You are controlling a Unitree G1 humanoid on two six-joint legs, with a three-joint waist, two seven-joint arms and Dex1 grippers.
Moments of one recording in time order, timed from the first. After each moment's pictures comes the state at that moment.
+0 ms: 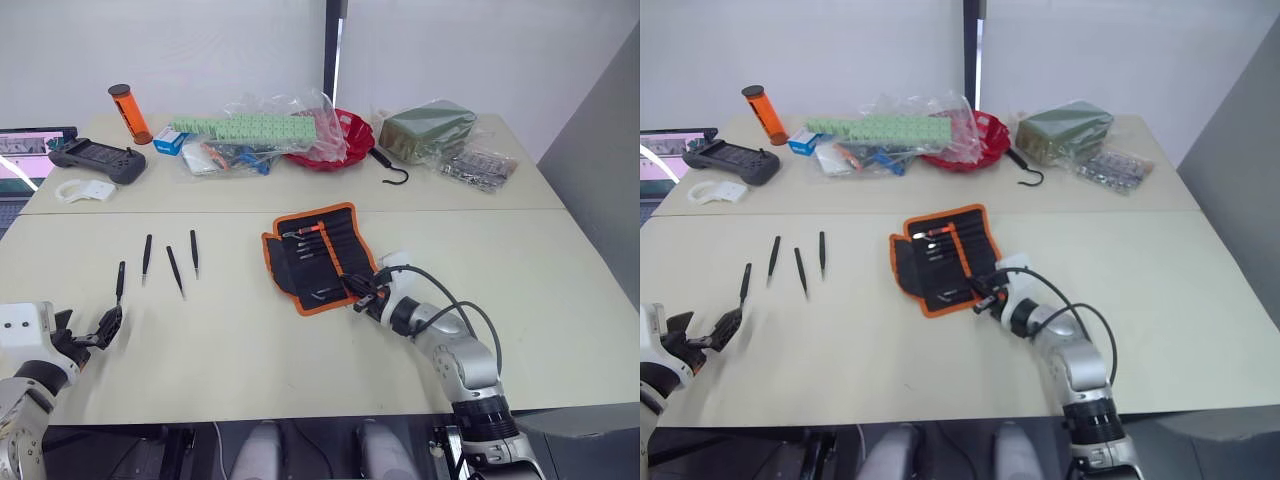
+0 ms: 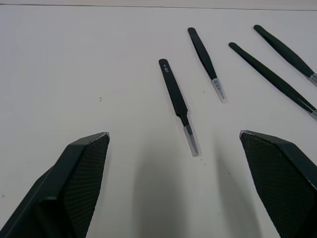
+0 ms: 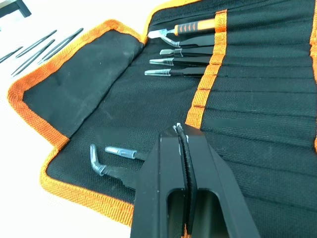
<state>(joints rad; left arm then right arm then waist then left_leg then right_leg) 0.19 0.52 0.69 -0.17 -0.43 0.48 -0.48 -0.26 -0.17 0.08 -0.06 0.29 0.48 0.54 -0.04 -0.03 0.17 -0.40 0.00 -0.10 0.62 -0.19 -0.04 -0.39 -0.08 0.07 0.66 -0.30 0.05</state>
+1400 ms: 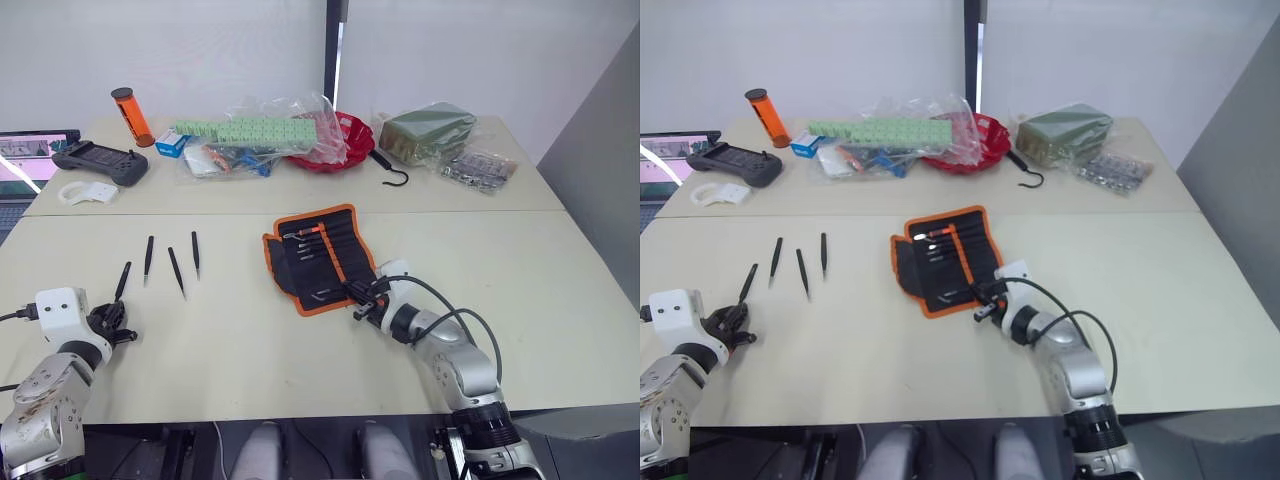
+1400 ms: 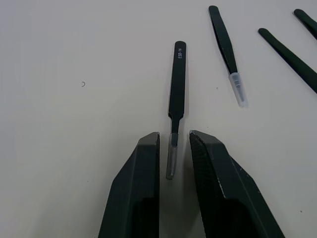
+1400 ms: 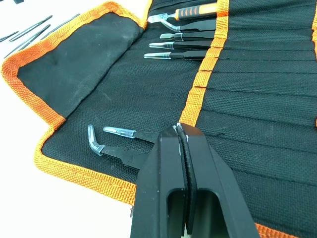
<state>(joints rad) 0.05 0.48 0.58 -0.10 -0.39 0.56 -0.27 -0.24 -0.19 0.11 -0.05 0.26 0.44 0.53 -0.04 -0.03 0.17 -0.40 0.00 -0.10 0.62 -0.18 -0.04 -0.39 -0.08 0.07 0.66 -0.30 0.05</state>
